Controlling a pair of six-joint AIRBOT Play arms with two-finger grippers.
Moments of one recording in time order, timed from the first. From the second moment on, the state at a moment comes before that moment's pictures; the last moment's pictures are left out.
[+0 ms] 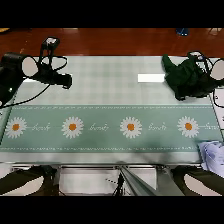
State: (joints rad) left arm -0.24 -1.27 1.23 1.60 -1.04 -1.55; right arm 0.05 -1.18 1.16 -1.66 1.30 1.56
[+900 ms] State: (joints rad) left arm -0.24 -1.28 1.23 1.60 -0.98 -1.55; right arm 0.02 -1.20 1.16 -1.83 0.71 1.62
